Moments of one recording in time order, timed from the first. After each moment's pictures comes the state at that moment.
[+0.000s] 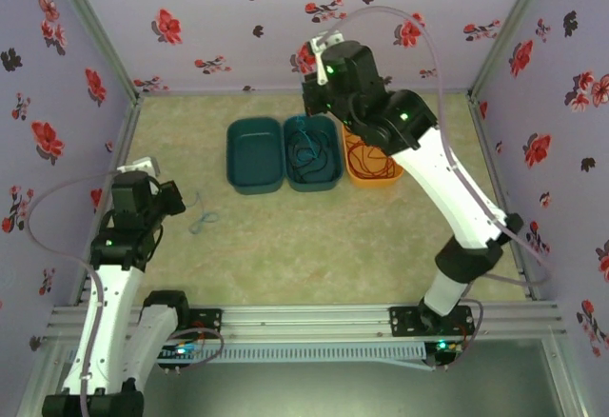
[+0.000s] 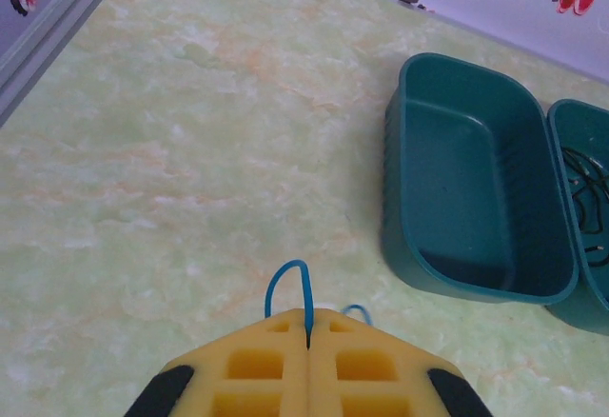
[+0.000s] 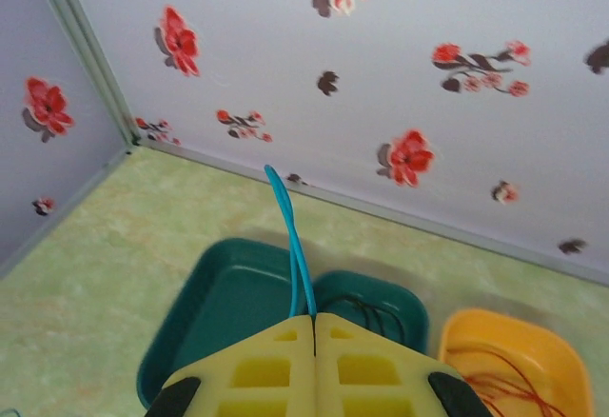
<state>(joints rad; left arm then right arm) -0.06 0.70 0.80 -0.70 -0.05 -0.33 0.83 1.74 2.27 -0.93 0.33 0.17</state>
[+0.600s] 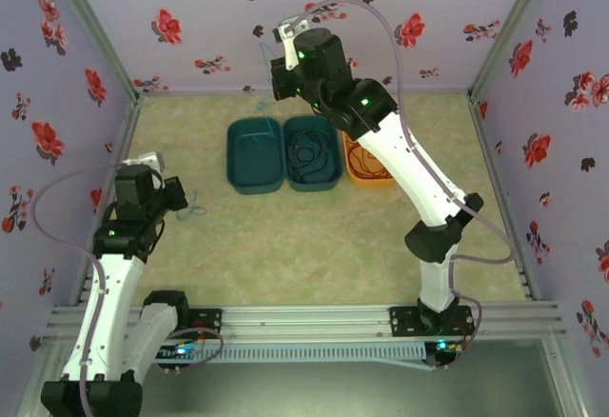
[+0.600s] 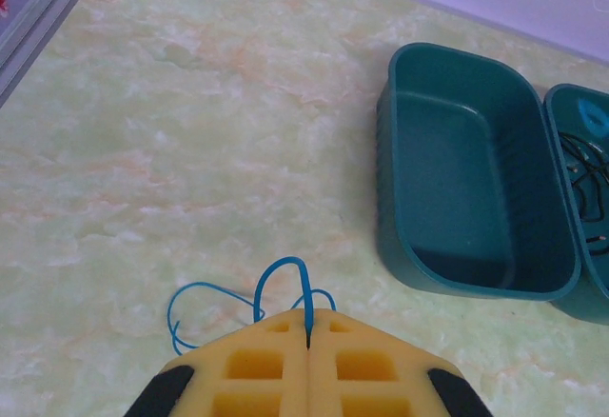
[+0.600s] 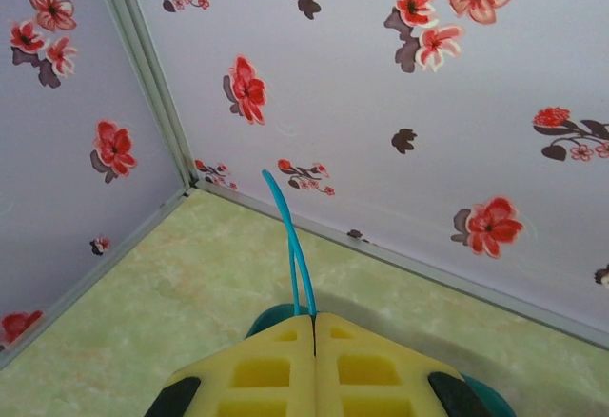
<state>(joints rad) -0.06 0.75 0.80 -0.66 -0.02 -0.30 0.82 1.94 2.42 -0.78 0.21 0.13</state>
